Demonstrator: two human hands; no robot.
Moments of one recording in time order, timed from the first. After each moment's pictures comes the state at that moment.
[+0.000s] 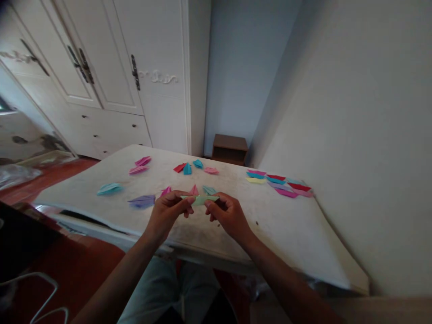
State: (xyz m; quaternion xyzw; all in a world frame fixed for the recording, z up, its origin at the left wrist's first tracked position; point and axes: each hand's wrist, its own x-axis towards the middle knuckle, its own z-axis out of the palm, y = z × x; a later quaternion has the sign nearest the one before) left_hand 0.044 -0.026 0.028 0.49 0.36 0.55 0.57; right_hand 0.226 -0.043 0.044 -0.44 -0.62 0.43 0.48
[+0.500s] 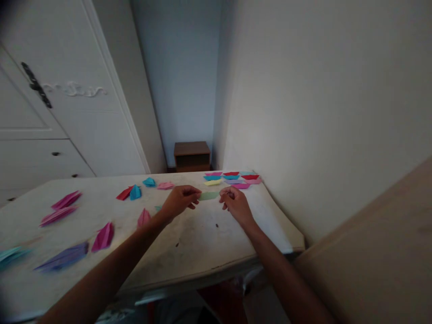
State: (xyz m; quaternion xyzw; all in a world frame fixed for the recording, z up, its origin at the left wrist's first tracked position) left_hand 0.183 0.057 0.050 0.71 0.40 0.29 0.51; right_hand 0.367 -0.032 0.021 -0.63 -0.46 0.28 0.56
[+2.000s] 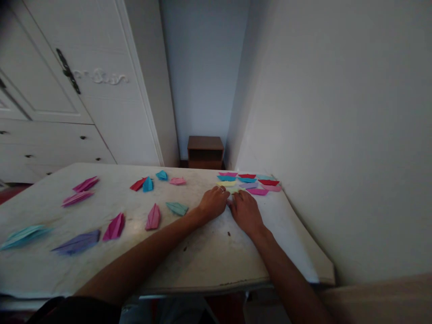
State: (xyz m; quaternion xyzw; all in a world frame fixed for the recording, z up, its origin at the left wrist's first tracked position) left_hand 0.245 0.069 0.004 0.94 0.32 0.11 0.03; right_hand 0.383 -0.003 -0.017 -0.70 -0.69 -0.10 0.15
